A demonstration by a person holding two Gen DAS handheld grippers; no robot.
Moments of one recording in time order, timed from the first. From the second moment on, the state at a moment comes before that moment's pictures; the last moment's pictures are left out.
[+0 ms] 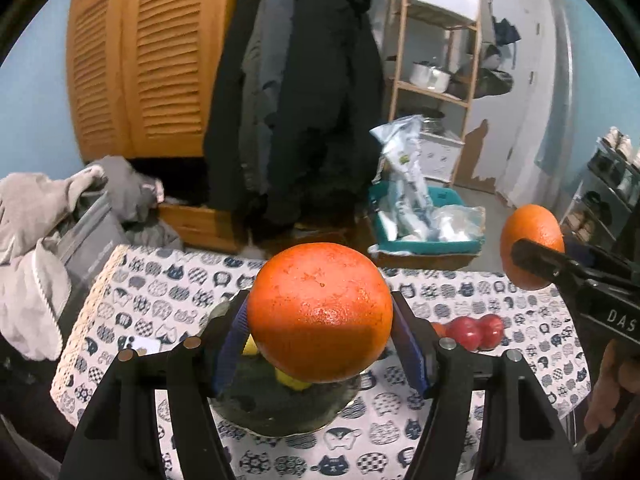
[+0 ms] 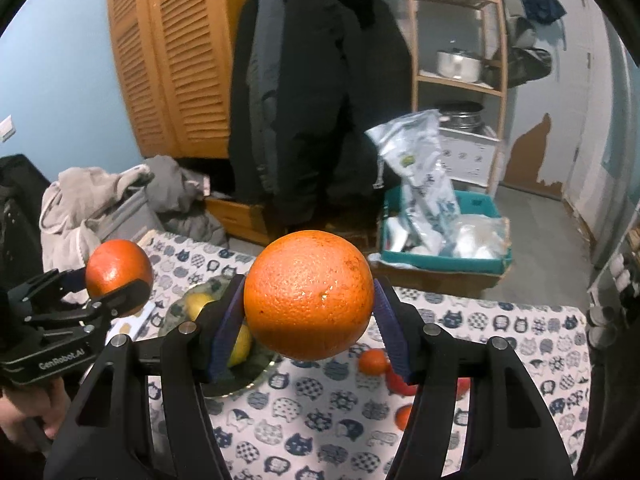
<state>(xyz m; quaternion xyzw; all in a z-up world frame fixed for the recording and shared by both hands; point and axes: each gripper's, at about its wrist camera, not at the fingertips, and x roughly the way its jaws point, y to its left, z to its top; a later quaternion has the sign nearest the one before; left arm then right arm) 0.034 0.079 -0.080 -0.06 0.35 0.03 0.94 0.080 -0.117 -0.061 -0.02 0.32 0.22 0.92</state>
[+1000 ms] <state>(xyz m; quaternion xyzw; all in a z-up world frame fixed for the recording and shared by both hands) 0.071 0.165 -0.198 -0.11 0.47 0.08 0.87 0.146 0.006 -0.152 -0.01 0.43 0.29 0.85</state>
